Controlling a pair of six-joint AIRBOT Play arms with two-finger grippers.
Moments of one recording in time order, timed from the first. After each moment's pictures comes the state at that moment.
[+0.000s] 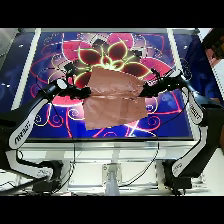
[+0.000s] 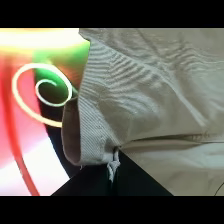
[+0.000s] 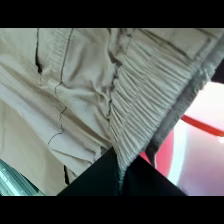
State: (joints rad) left arm -0.18 -1.63 1.13 1.04 -0.72 -1.50; right arm -0.06 -1.95 1.49 -0.79 1.29 1.12
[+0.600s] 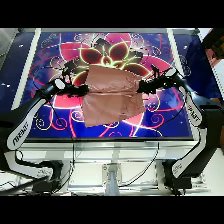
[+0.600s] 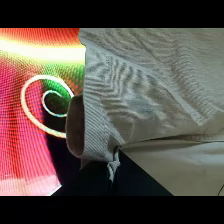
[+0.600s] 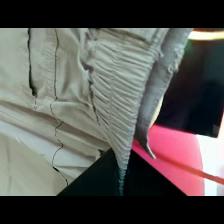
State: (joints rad) left arm -0.16 -1.62 1.13 1.07 -0.64 -1.52; right arm -0.02 -1.92 1.49 -0.87 1.11 1.32
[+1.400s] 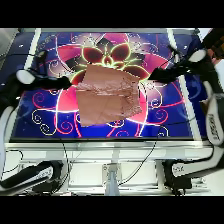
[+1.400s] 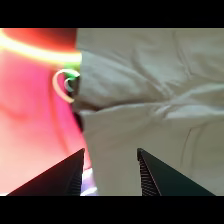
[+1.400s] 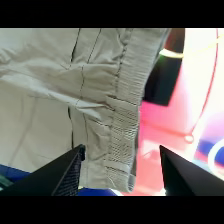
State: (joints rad) left arm 0.02 -1.19 1.10 1.15 -0.95 -1.35; right arm -0.11 -1.55 1.55 -1.03 1.32 1.31
